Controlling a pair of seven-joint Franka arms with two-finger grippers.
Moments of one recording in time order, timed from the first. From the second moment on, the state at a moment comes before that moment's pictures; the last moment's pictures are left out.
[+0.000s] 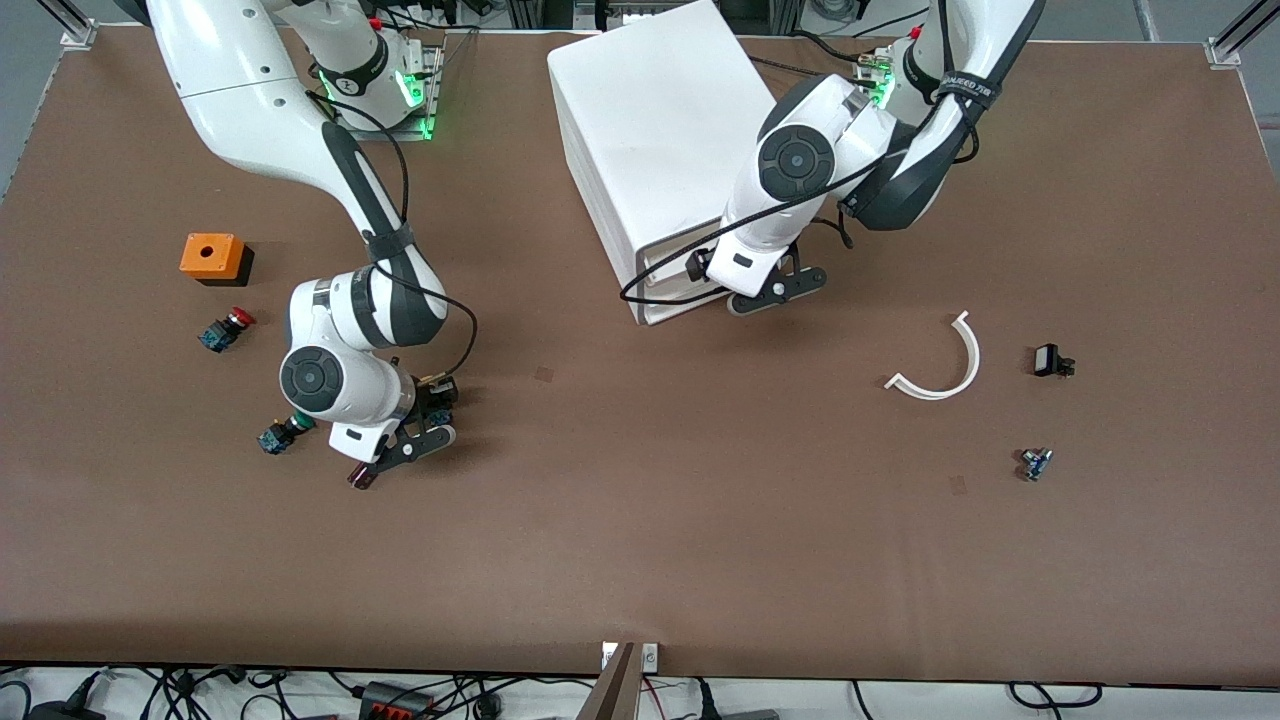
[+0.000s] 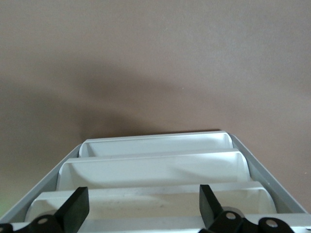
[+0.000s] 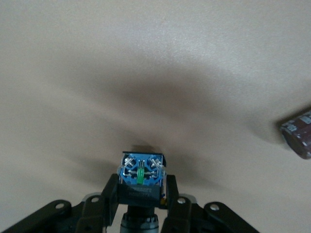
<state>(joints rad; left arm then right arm) -0.24 0.31 -0.46 -1.86 -0.05 2.01 -1.03 0.31 0.71 -0.05 -1.62 0.12 2.20 -0.21</state>
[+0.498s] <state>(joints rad) -0.24 0.31 -0.49 -1.86 -0.05 1.99 -1.07 0.30 0.63 -0.07 -1.47 0.12 1.99 -0.21</state>
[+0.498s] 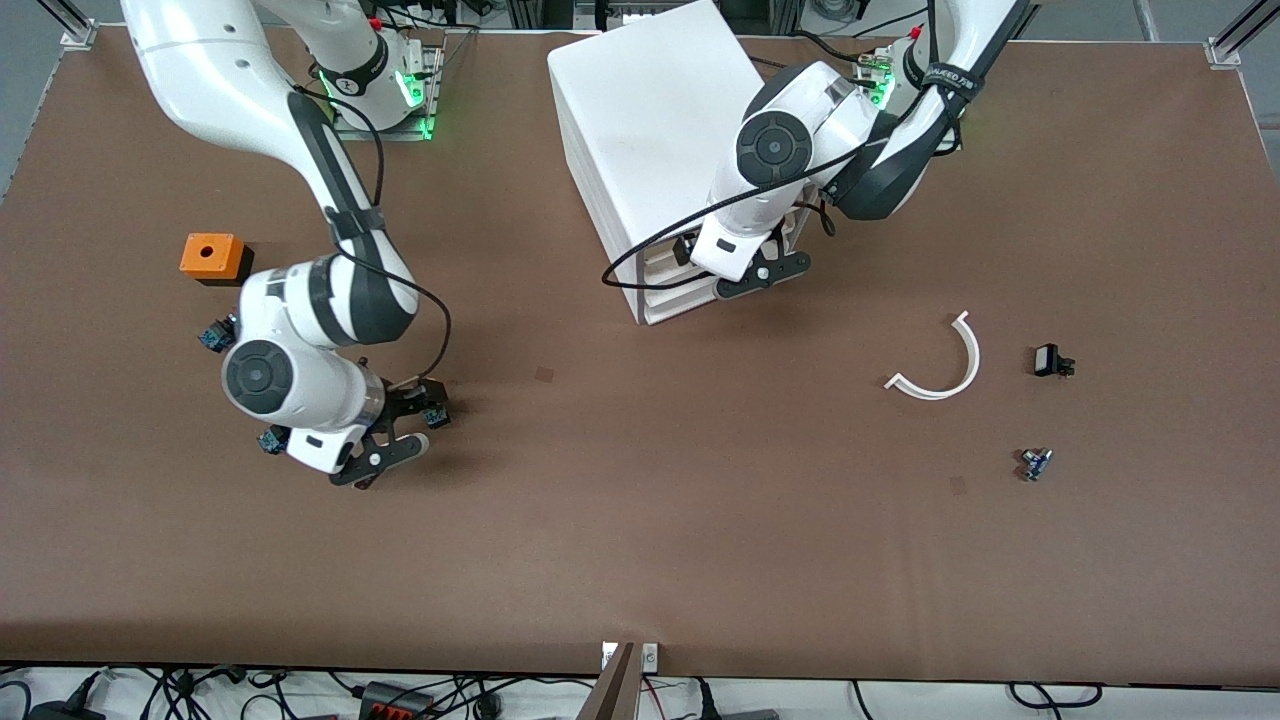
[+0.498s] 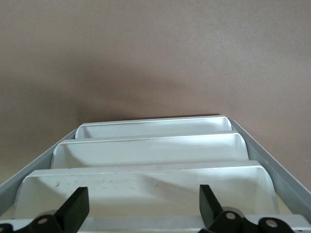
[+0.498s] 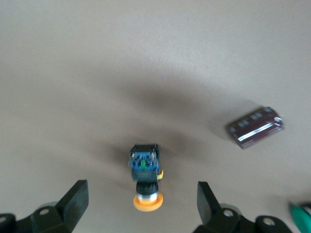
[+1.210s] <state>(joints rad) -0.08 0.30 -0.49 -1.75 0.07 1.89 -0.85 0.30 0.52 -0.13 -1.26 0.12 1.58 -0.04</state>
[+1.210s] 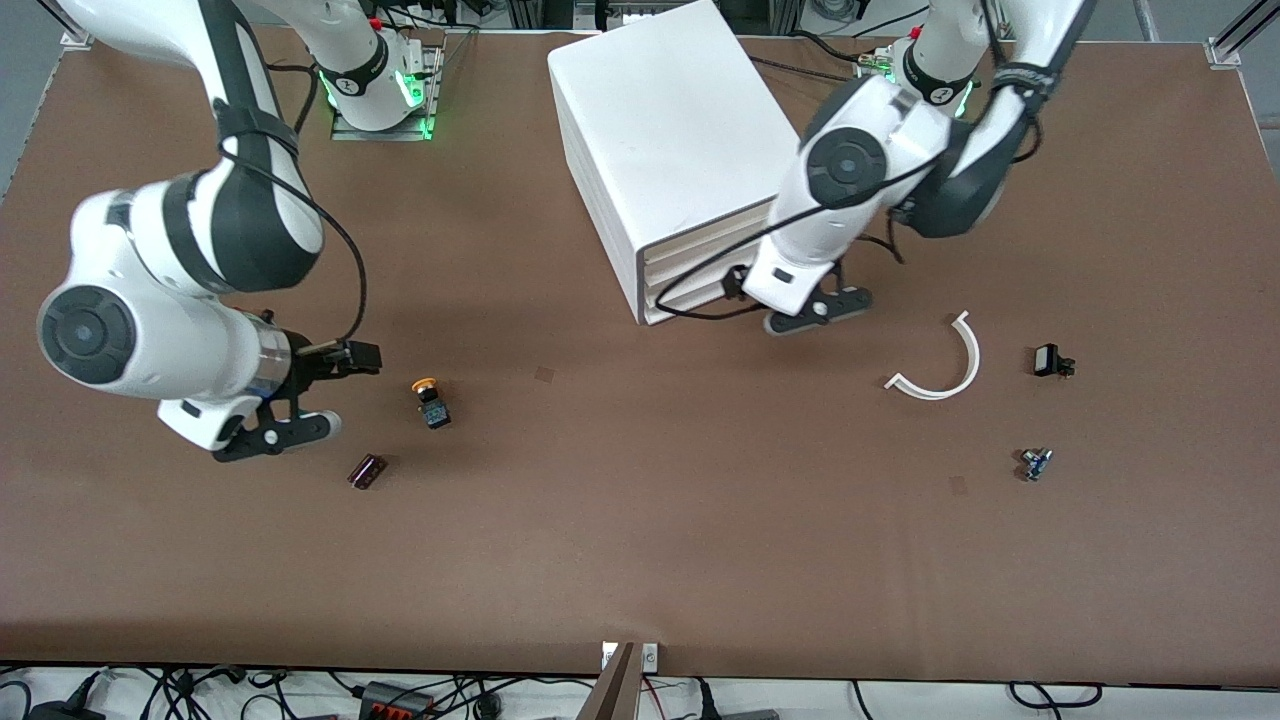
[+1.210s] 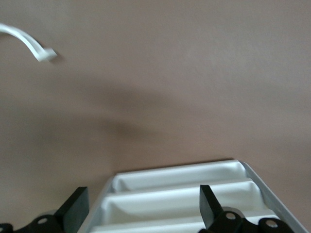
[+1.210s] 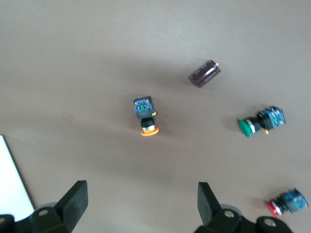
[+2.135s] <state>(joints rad) 0.03 0.17 -0.16 -1.44 0.07 1.51 0.07 0.22 0.37 -0.23 -1.19 0.08 1.55 0.06</state>
